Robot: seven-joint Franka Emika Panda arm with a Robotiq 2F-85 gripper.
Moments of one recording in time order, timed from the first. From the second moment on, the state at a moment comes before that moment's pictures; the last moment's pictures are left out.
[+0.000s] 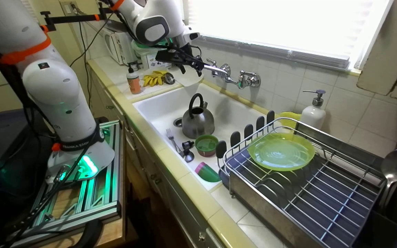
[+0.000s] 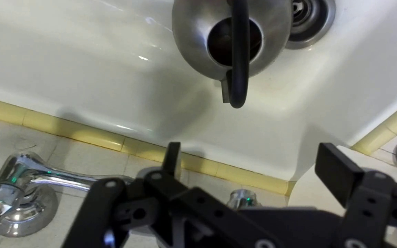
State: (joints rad) arm 0.39 -0.21 0.03 -2.68 0.33 2.87 -0.59
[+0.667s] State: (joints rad) arm 0.53 -0.17 -0.04 -2.73 0.59 2.98 -0.77
